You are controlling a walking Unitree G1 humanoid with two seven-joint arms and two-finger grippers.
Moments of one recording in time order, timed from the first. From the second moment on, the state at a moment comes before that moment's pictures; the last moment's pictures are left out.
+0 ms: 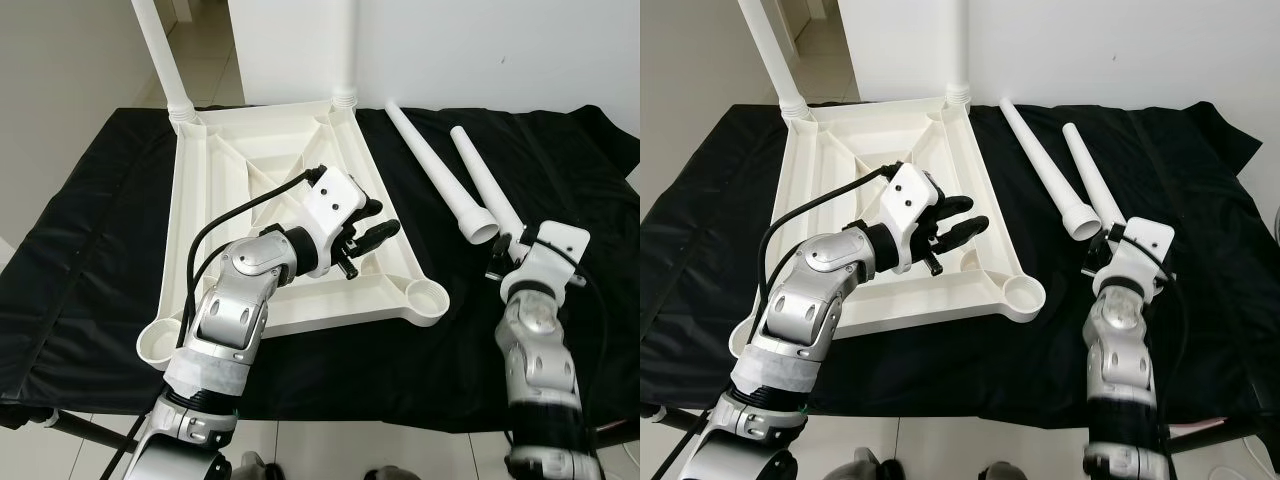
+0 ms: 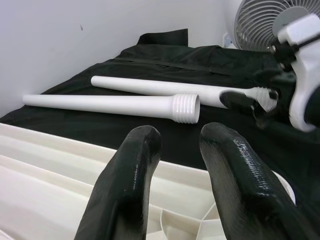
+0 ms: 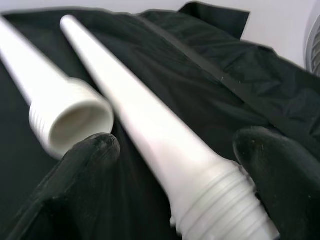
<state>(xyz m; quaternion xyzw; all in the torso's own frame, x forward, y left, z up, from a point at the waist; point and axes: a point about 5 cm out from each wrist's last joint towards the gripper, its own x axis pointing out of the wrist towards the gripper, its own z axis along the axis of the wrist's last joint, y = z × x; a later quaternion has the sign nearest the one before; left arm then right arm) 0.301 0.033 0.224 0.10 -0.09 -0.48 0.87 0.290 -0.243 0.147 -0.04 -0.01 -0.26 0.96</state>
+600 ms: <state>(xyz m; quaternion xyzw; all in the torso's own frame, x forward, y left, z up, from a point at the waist) 0.301 0.031 0.227 0.10 -0.10 -0.47 0.87 0.273 -0.249 0.145 -0.07 0.03 -0.27 0.96</state>
